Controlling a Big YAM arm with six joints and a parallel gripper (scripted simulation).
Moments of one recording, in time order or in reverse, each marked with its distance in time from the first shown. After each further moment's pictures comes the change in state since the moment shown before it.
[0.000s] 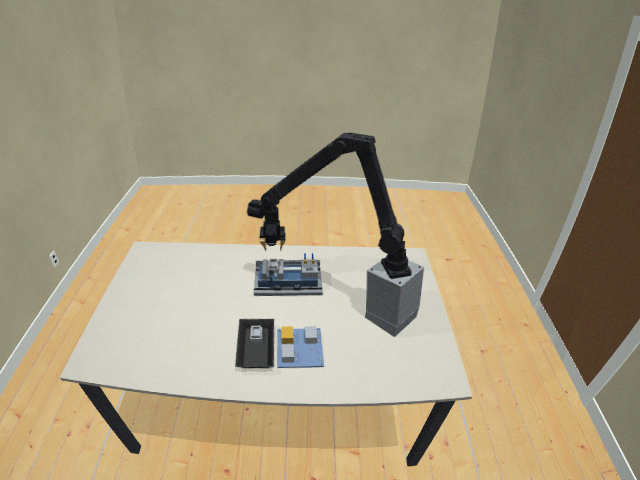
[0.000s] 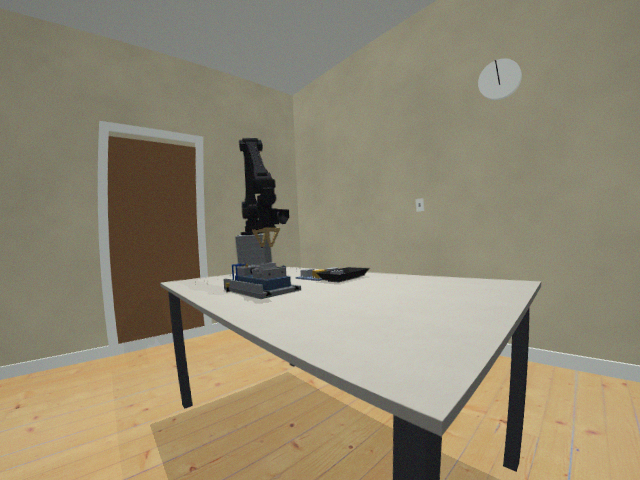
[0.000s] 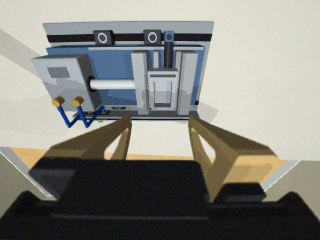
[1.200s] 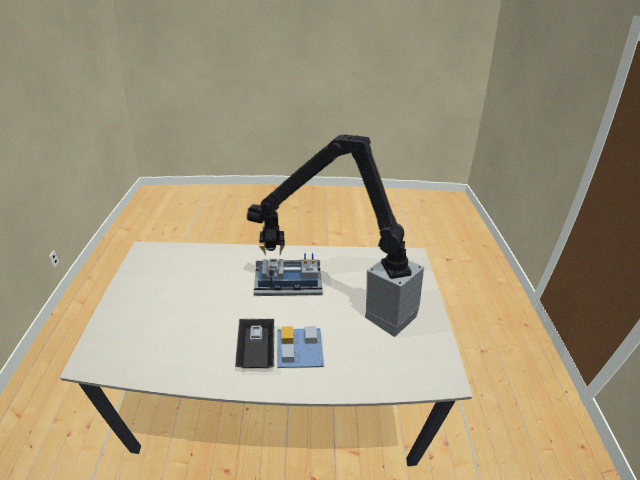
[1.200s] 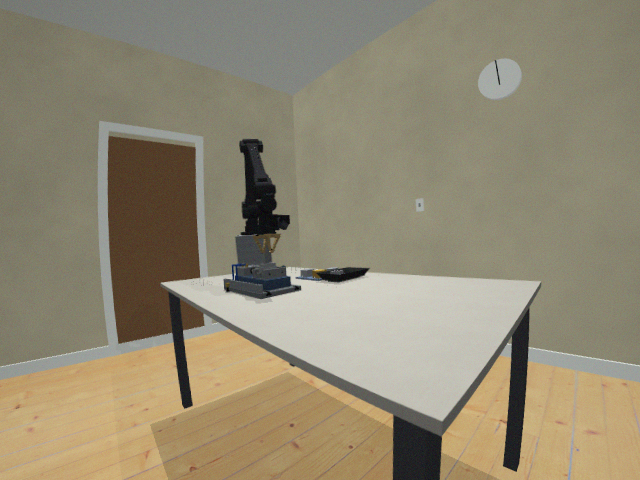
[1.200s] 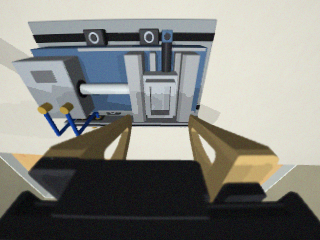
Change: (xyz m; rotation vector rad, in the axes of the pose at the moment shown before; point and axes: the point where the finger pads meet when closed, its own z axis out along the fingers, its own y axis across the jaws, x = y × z) arm 0.001 -0.003 0.024 0.004 0.002 -0.001
